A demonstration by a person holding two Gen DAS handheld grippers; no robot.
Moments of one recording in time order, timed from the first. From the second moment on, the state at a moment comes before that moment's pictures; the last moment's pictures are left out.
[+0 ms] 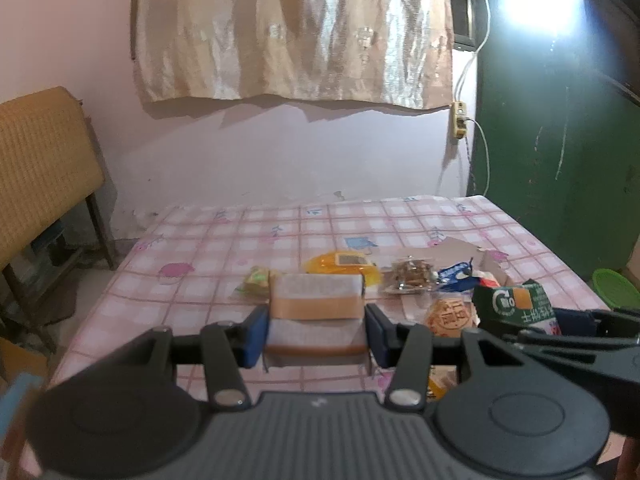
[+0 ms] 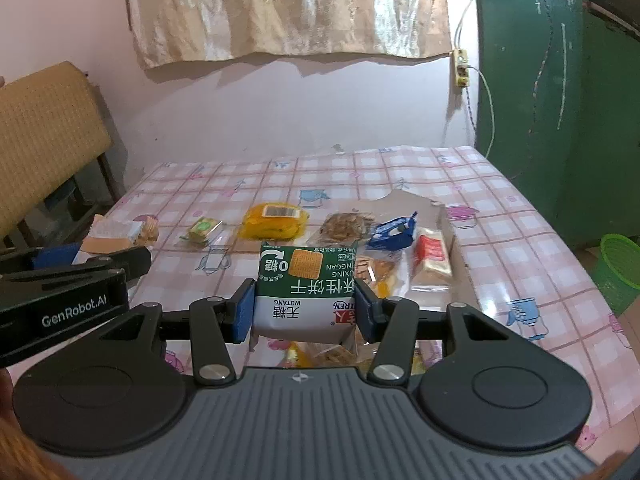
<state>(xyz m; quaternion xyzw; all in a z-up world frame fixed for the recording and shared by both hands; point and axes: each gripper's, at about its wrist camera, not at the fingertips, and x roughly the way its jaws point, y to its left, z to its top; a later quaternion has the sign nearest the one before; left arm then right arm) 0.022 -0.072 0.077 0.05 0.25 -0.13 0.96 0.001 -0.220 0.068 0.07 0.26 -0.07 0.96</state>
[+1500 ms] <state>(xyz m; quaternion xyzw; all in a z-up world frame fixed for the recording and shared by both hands) 0.043 -0.168 0.063 0.06 0.27 -0.23 0.93 -0.031 -0.302 0.064 0.12 0.26 -0.16 0.94</state>
